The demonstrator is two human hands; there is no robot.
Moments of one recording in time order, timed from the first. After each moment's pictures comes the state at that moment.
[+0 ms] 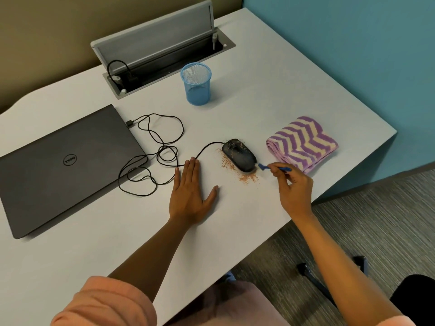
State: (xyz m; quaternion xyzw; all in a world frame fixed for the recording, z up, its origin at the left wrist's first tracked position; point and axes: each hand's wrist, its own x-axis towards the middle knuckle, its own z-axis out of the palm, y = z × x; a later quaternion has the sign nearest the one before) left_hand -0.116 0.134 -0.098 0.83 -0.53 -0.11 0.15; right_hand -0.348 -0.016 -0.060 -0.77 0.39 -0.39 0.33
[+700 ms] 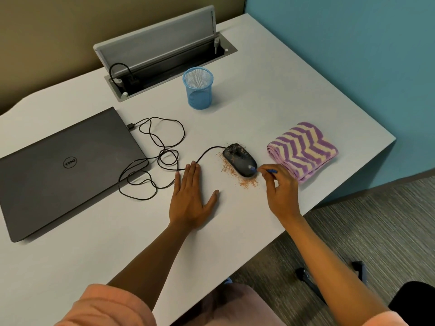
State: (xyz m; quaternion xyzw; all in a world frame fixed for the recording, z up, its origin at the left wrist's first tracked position) left_hand -0.114 0.135 -0.100 0.83 -0.53 -0.11 0.15; right_hand -0.318 -0.008 -0.053 -0.80 0.37 -0.37 0.30
